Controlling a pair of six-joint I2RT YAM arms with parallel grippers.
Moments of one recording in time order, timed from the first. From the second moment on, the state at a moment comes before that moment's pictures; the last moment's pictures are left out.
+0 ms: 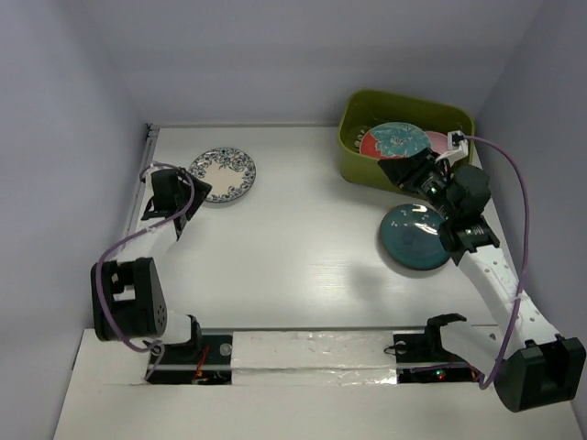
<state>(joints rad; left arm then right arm) 0.05 1.35 0.77 0.00 0.00 -0.84 0.17 1.00 0.86 0.17 -0.30 0.77</state>
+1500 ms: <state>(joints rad) 0.21 1.79 0.64 0.61 0.38 -1.15 0.26 1.01 0.74 0.21 -0.38 0.73</state>
